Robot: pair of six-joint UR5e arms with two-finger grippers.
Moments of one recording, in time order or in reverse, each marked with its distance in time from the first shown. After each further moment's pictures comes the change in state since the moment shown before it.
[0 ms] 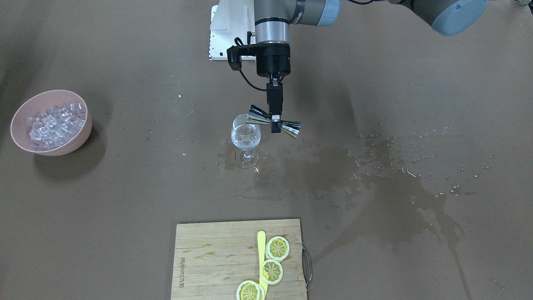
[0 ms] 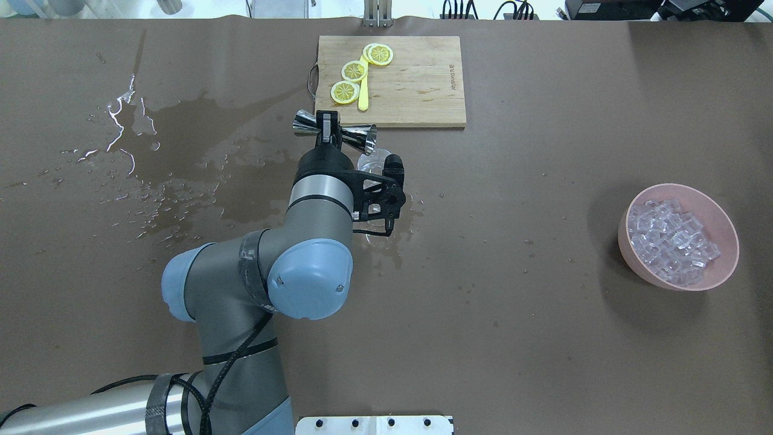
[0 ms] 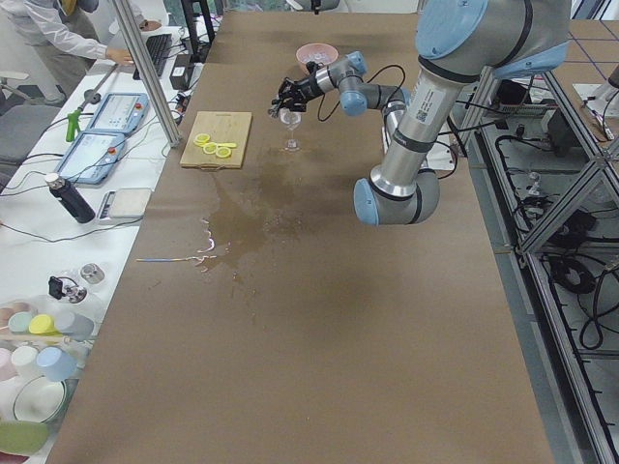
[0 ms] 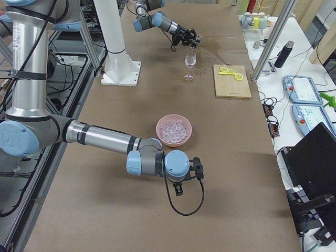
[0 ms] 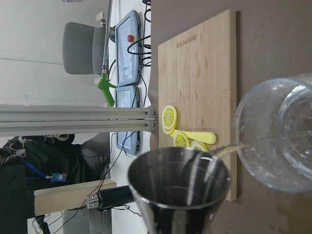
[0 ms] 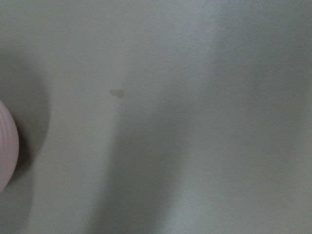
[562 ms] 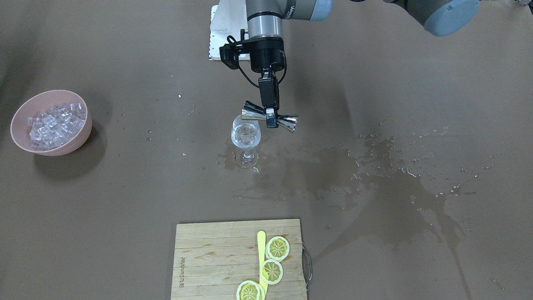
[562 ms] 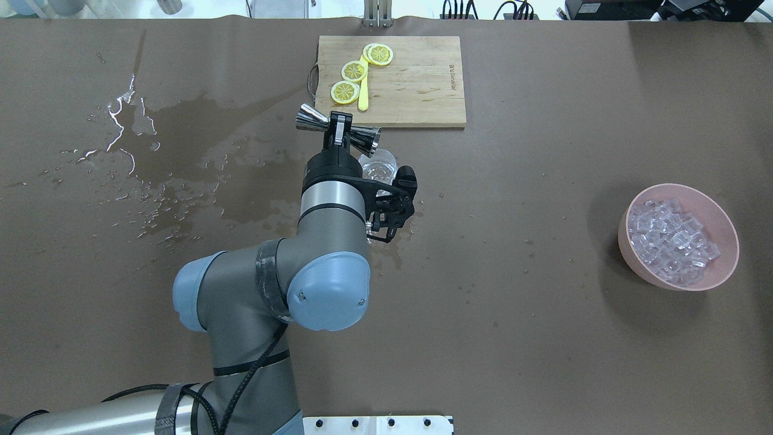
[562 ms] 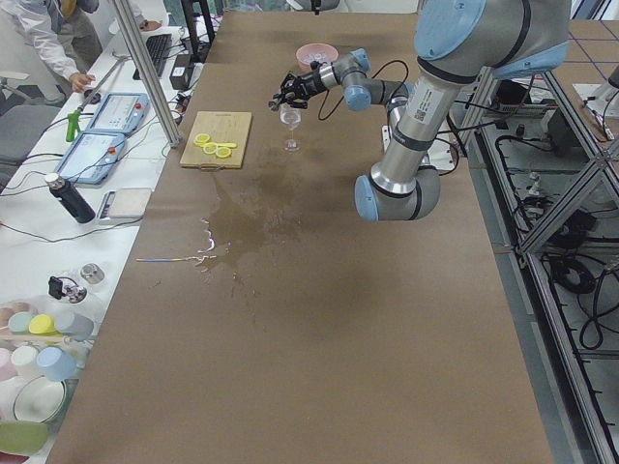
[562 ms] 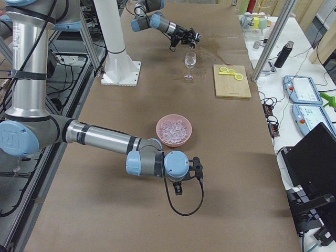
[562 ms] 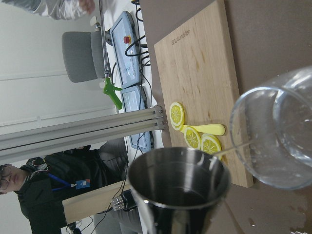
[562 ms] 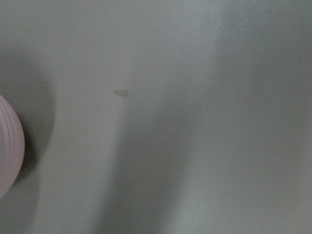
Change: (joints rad) left arm 0.022 -0.037 0.001 0.096 0.083 0.109; right arm 0.000 -0.002 0.000 0.000 0.014 0.000
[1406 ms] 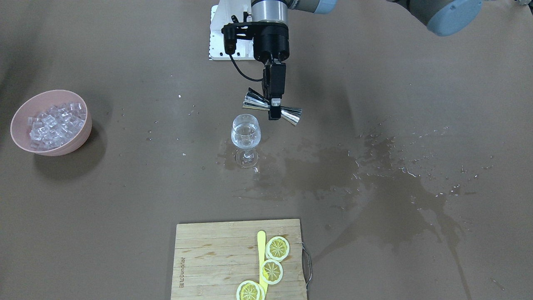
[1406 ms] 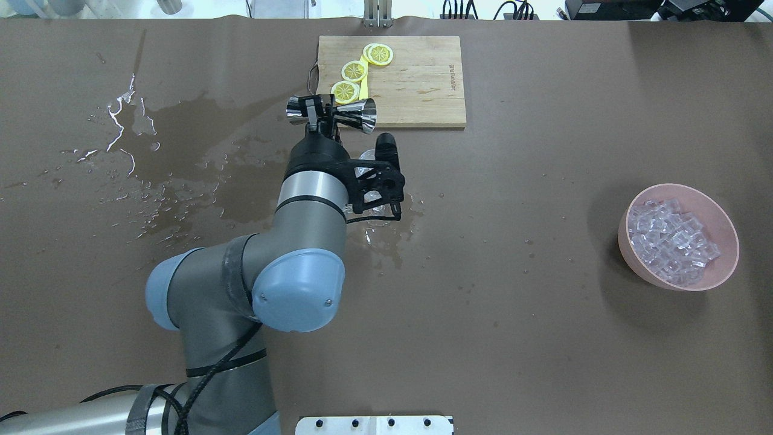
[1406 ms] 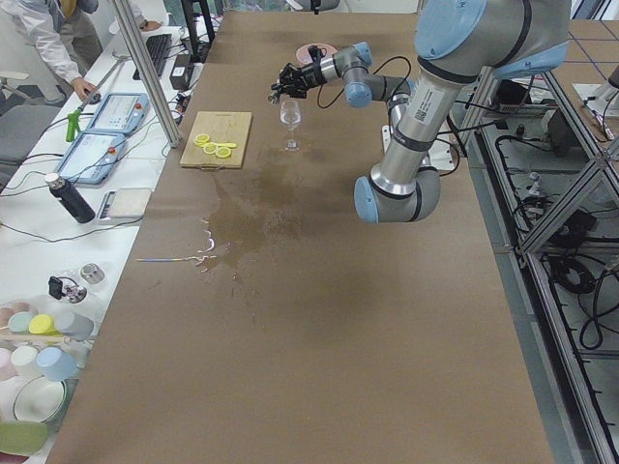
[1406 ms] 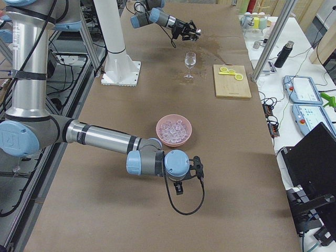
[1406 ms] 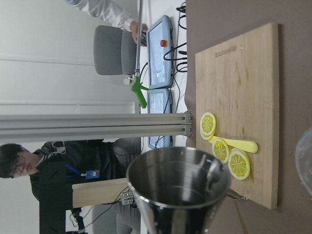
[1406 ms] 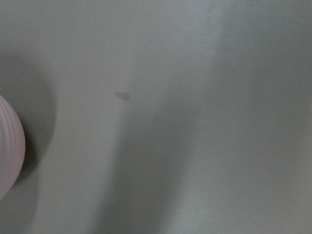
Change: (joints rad) left arm -0.015 0.084 -0.075 -0.154 0.003 -0.394; right arm 0.000 0.002 0.004 0.017 -0.005 -0.002
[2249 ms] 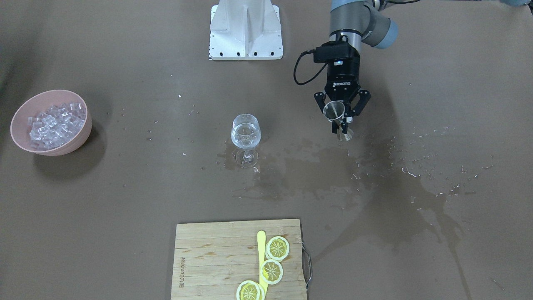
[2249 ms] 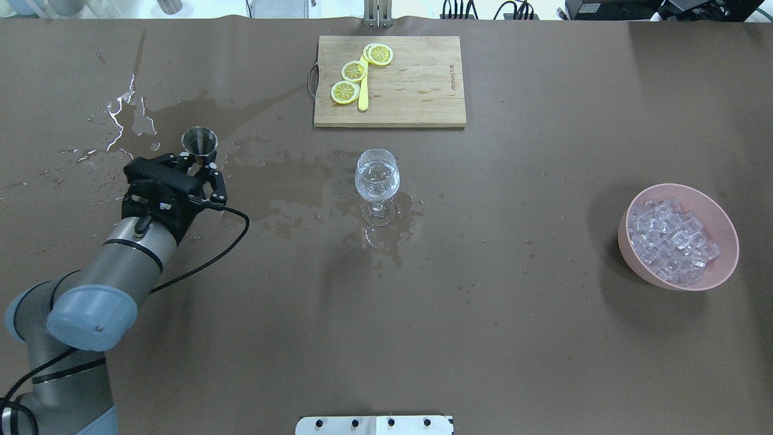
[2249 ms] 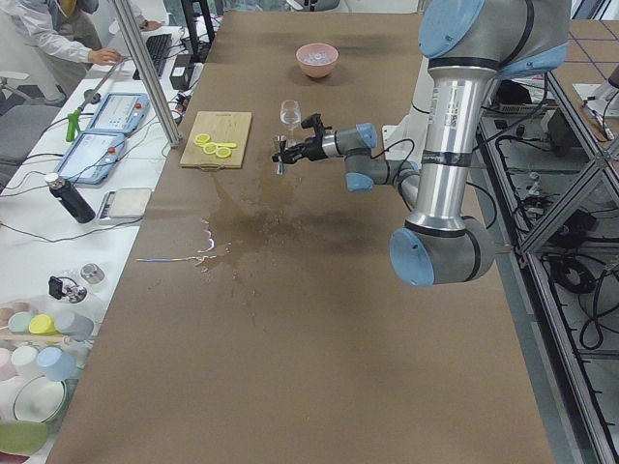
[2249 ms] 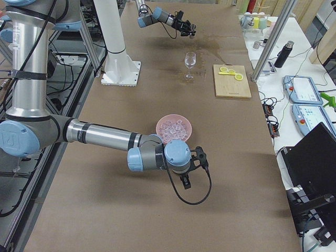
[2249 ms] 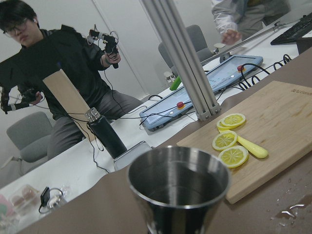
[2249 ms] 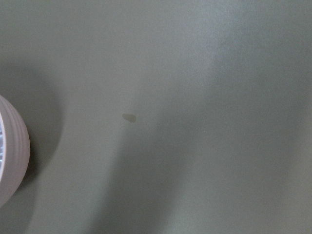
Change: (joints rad) left arm -0.051 0.540 0.002 -0.681 -0.110 -0.800; right arm 0.000 0.003 0.057 0.108 -0.035 0.000
